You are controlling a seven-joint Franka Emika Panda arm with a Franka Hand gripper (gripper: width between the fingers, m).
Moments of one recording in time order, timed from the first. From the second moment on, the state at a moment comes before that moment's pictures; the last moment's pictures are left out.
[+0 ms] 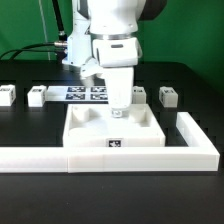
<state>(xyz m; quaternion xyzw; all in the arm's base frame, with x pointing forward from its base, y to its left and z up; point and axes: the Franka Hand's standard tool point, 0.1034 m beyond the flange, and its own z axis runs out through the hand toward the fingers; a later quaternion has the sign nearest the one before) 0.466 0.046 0.006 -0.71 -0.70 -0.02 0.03</state>
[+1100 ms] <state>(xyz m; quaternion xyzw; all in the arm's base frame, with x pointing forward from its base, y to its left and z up) 0.490 0.086 0.007 -0.74 -0.67 -0.01 0.03</state>
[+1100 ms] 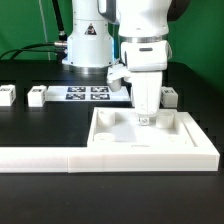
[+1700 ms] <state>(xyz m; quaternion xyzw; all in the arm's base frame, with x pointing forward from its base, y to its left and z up) 0.489 0.083 0.010 -0.75 -0.66 -0.02 0.03</state>
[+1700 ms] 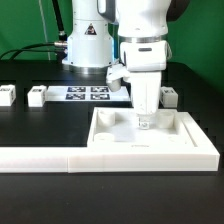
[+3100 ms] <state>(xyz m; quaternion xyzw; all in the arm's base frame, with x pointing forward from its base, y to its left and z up) 0.451 0.103 0.057 -0.96 -0.29 -0.04 0.02</state>
